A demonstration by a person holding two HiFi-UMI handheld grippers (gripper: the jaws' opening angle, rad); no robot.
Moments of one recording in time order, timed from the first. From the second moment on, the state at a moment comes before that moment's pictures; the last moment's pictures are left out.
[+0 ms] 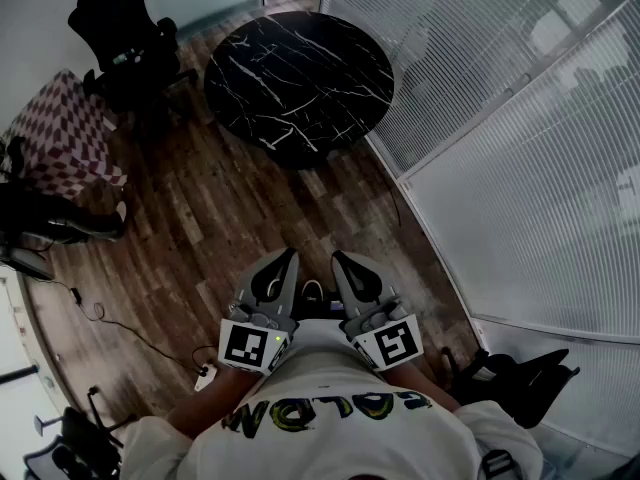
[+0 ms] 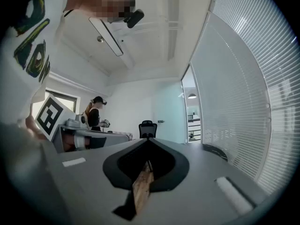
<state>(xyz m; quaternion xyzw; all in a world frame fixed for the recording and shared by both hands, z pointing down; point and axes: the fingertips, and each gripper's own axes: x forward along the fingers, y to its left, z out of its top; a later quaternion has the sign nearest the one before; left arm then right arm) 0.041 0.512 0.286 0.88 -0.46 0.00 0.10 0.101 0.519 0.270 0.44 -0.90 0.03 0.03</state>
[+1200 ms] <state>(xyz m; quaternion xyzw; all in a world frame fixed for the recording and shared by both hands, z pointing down) 0.120 0.490 0.309 0.88 -0.46 0.05 0.10 0.180 0.499 0.291 0.43 -0.90 0.06 0.02</state>
